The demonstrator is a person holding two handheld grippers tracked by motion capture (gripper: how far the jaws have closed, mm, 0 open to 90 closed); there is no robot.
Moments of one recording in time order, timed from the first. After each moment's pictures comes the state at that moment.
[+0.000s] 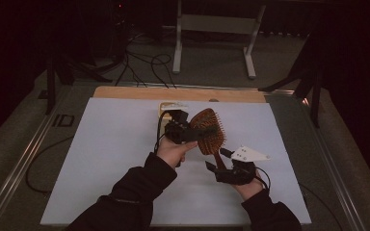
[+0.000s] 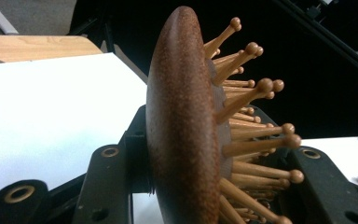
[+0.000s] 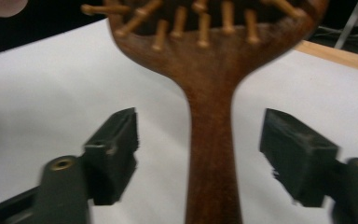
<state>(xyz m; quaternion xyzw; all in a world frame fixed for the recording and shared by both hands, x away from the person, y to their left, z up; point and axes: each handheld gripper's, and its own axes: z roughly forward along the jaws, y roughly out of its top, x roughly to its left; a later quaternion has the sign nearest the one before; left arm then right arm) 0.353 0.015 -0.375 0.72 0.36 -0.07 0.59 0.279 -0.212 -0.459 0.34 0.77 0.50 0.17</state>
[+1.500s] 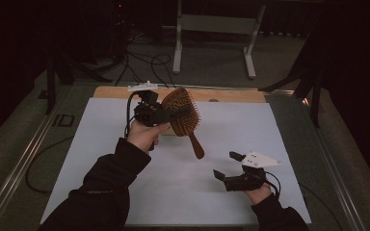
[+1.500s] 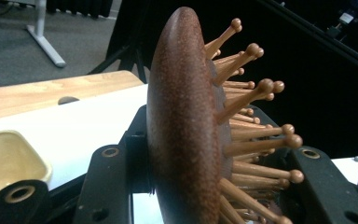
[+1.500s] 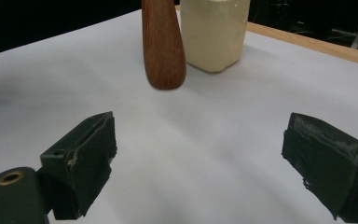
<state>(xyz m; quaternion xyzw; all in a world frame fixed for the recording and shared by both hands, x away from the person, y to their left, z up) 0.369 0.087 -0.329 0.71 0.38 0.00 0.59 0.267 -0.238 -0.465 0.32 0.78 0.51 0.17</state>
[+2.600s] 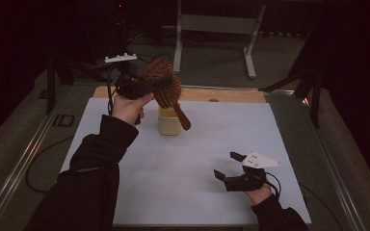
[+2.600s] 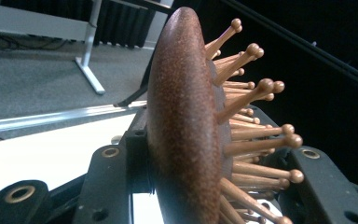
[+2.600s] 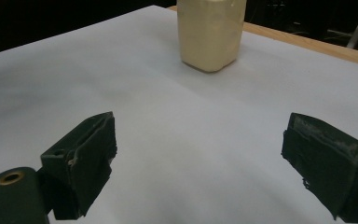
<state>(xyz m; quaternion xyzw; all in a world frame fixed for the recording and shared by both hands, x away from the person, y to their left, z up) 0.408 0.127 -0.285 0.68 0.42 0.06 0.60 0.267 -0.239 -0.466 0.32 0.78 0.51 0.17</state>
